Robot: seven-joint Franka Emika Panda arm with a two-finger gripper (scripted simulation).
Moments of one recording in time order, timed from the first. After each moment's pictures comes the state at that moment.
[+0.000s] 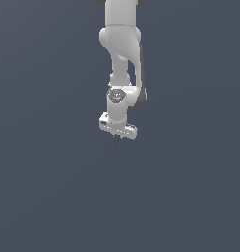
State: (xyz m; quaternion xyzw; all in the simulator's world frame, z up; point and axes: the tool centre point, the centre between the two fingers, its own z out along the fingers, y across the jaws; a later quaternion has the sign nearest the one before) arm -0.100 -0.012 0.010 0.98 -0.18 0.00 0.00
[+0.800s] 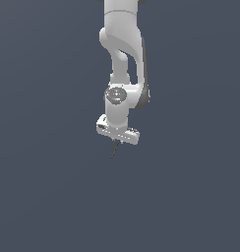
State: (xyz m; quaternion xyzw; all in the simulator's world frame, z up) arm -0.041 -0.012 0.055 0.98 -0.18 0.00 0.00
